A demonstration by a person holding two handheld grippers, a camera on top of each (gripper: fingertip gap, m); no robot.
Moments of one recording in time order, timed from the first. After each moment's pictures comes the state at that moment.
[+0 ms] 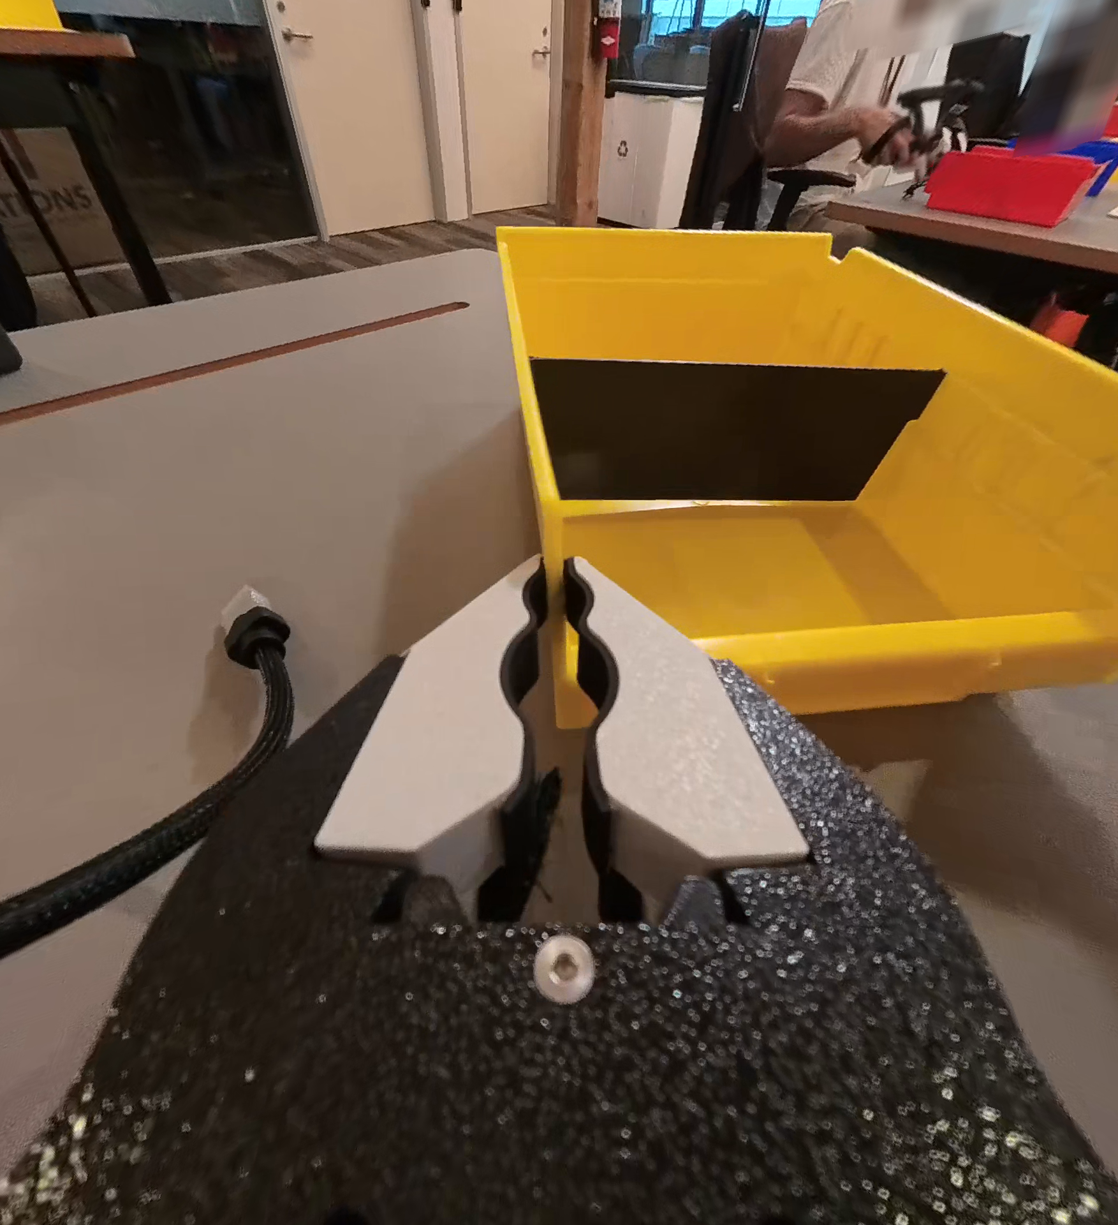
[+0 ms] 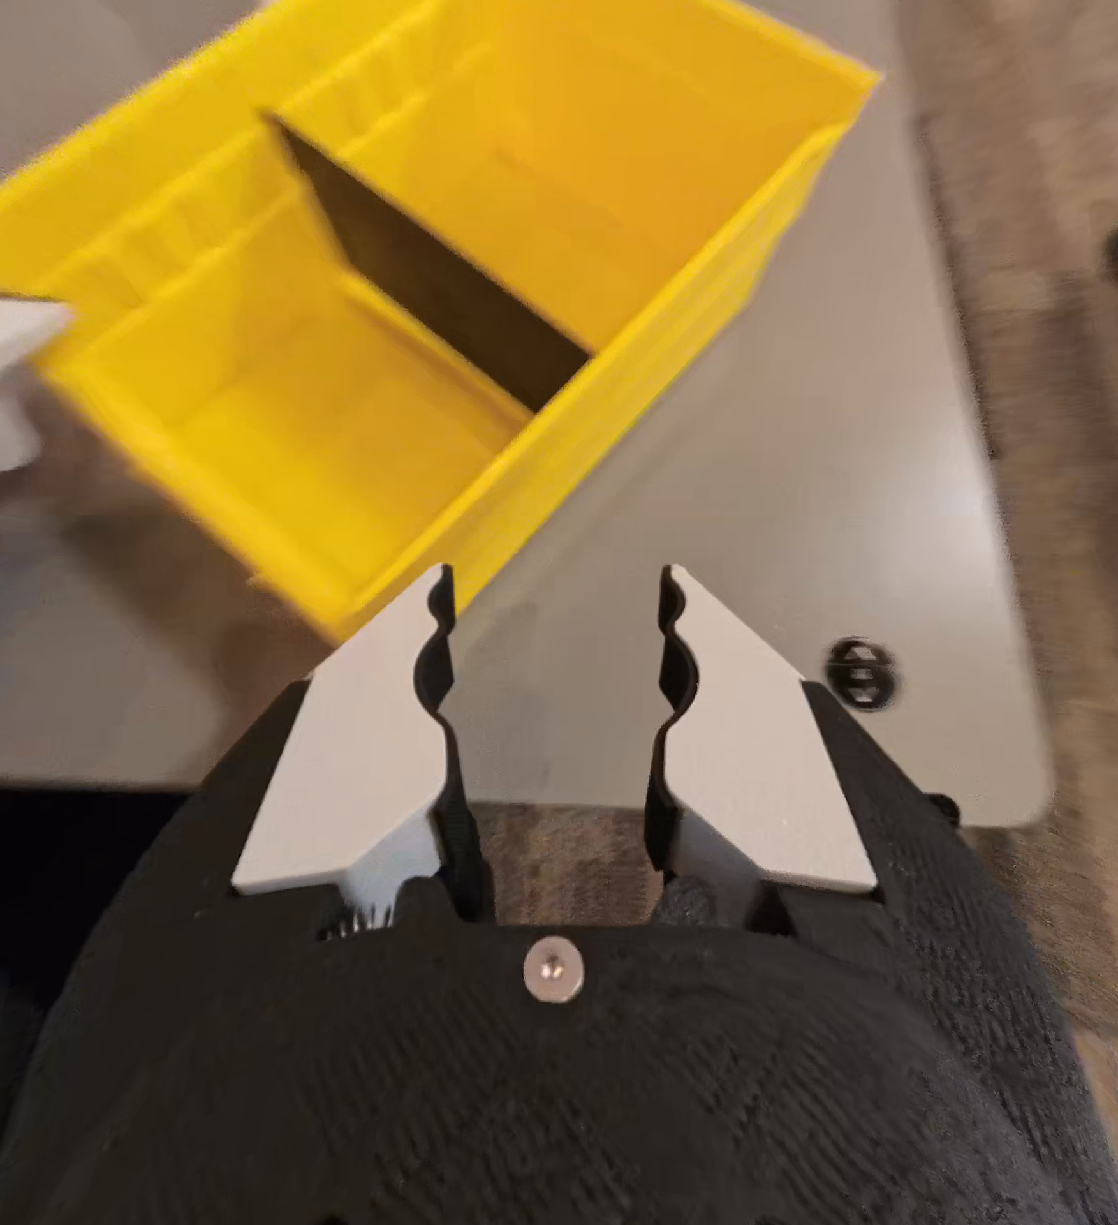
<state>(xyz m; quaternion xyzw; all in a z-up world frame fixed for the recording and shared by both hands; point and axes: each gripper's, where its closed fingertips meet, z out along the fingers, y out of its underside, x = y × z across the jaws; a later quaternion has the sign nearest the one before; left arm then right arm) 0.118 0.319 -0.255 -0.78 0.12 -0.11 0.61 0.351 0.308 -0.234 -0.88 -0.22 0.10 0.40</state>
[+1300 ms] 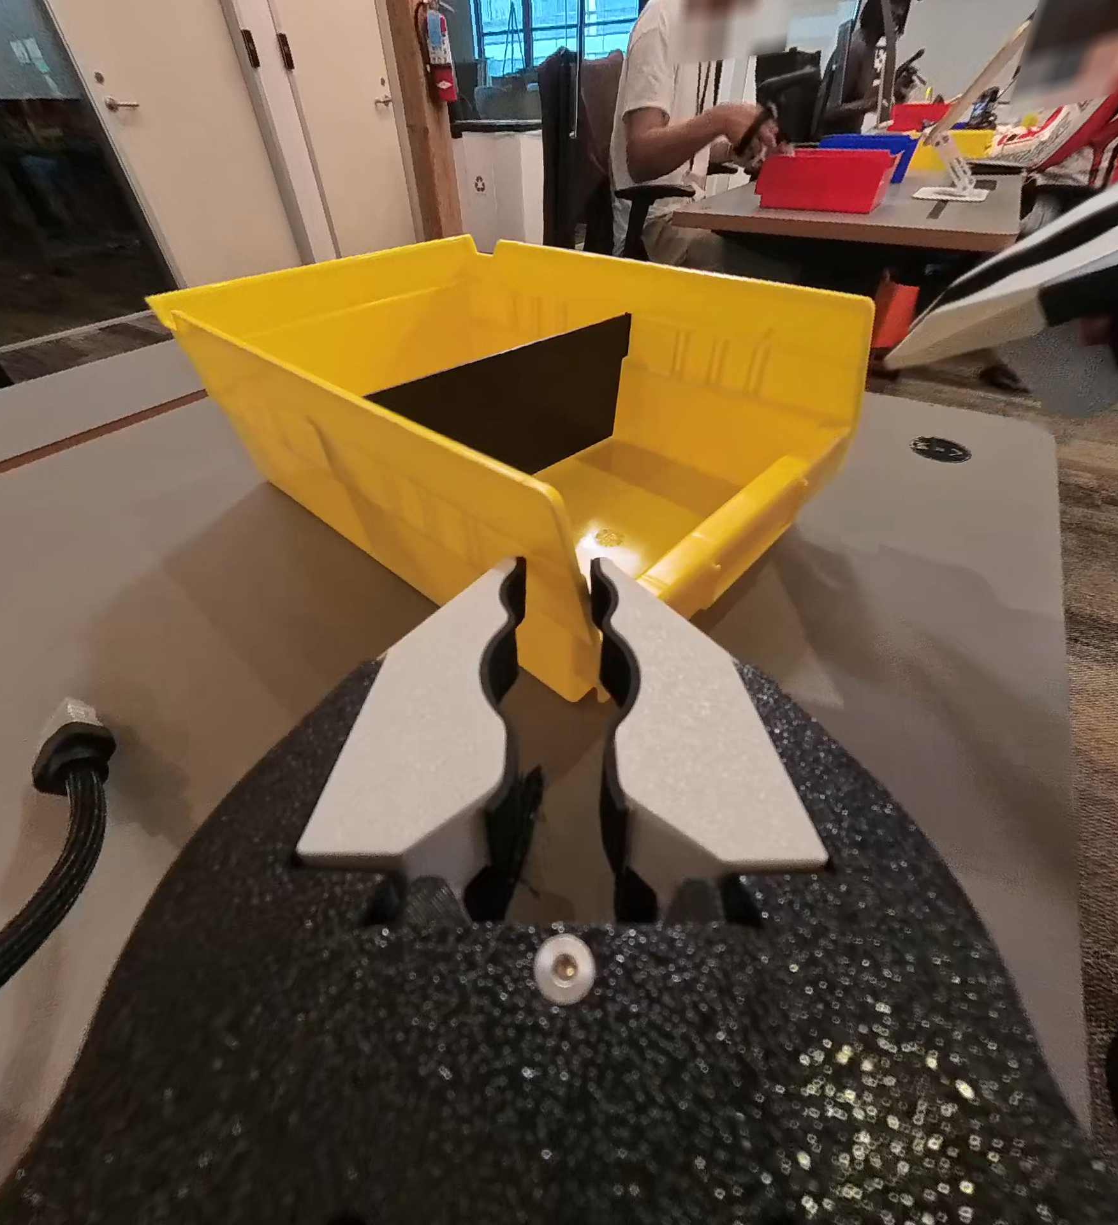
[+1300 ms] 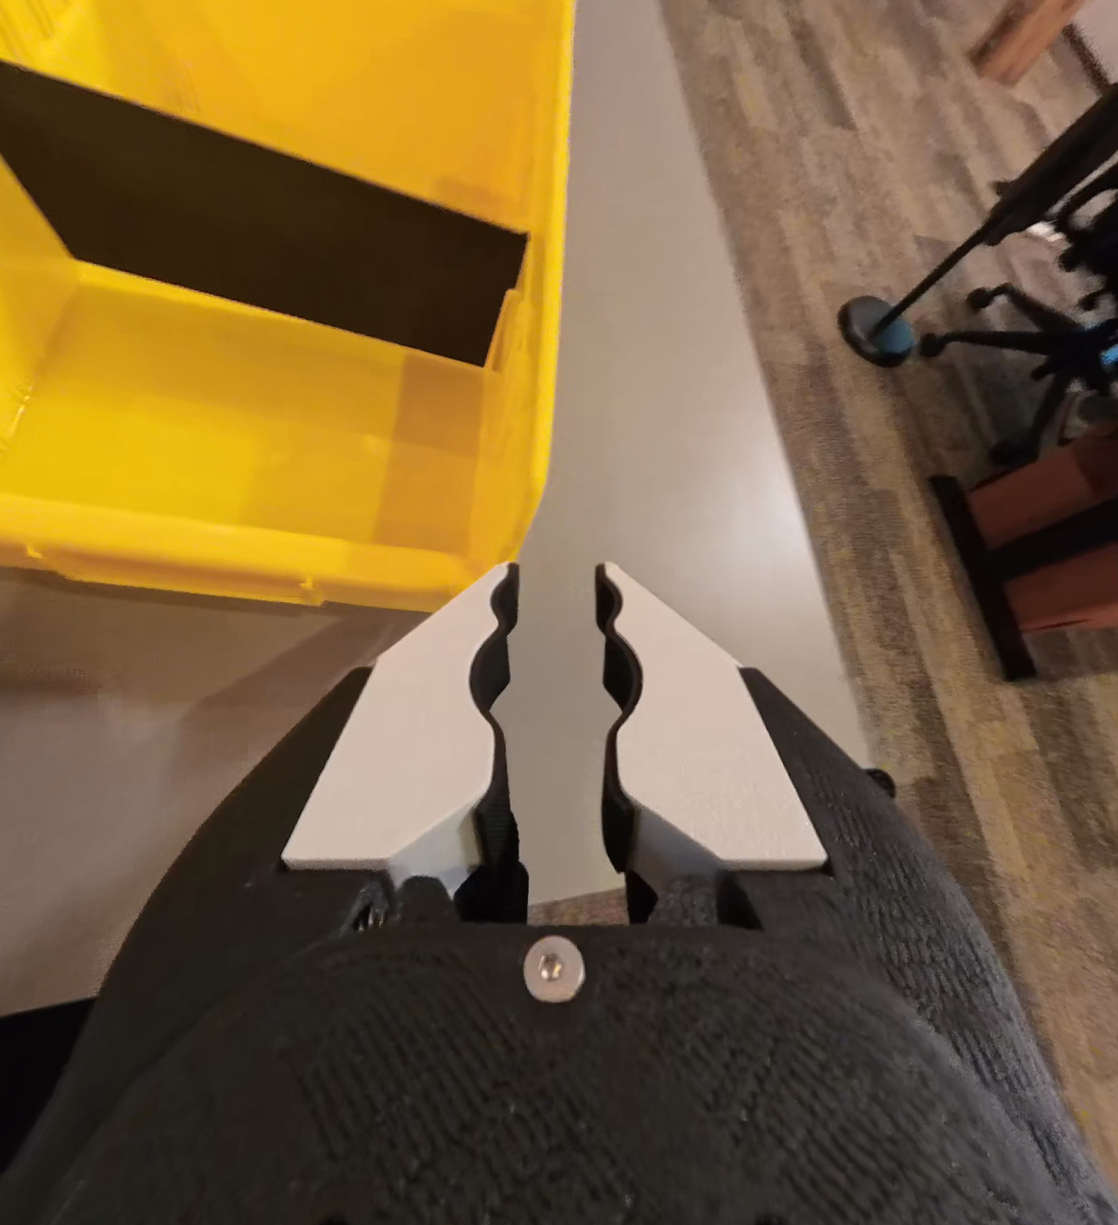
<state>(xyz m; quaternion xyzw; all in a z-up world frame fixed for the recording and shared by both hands) 0.171 0.310 -0.254 -0.74 0.21 -0.16 0.61 0.370 0.350 -0.244 -0.87 -0.20 -0.03 0.45</state>
